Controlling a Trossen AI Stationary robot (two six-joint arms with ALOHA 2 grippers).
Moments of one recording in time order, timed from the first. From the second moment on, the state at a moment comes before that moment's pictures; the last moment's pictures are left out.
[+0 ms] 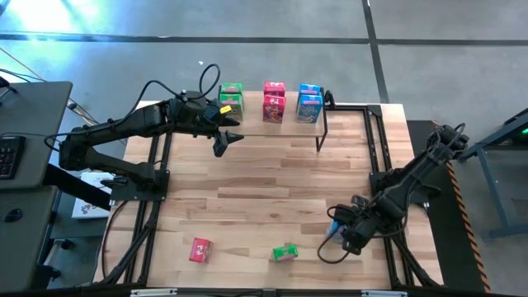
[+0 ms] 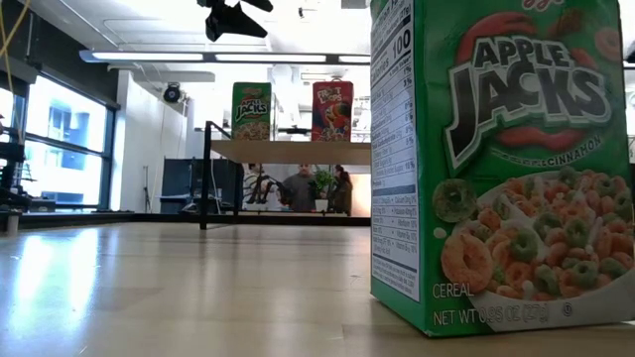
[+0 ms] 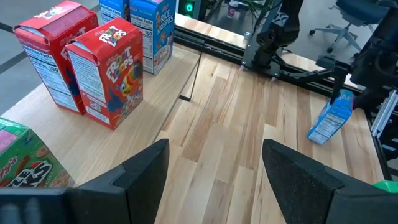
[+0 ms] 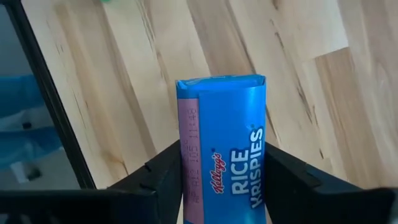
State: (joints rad) left arm 0.28 1.17 1.23 -0.57 0.06 -0.15; right arm 0.77 1.33 0.99 -0.95 0.10 1.10
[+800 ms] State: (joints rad) left arm 0.28 1.17 1.23 -0.57 0.06 -0.15; right arm 0.30 1.34 1.23 -1.04 0.05 0.78
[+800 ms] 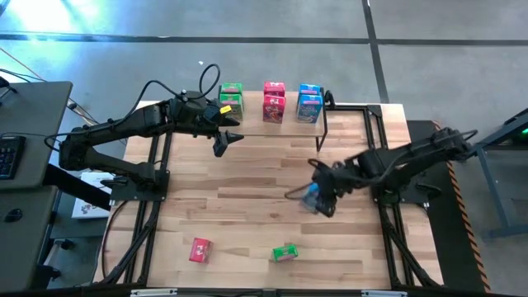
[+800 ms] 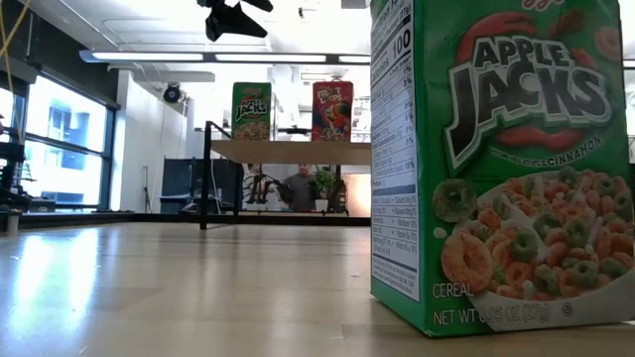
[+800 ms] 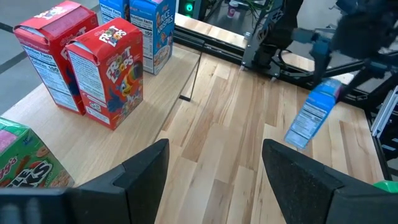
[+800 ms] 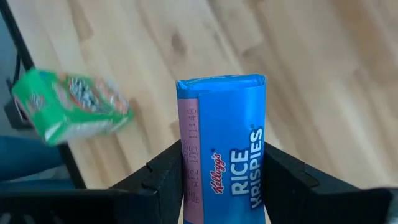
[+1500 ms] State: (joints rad) left arm 0.28 1.17 1.23 -0.57 0.06 -0.15; right arm -0.13 1.63 1.81 -1.46 0.06 0.06
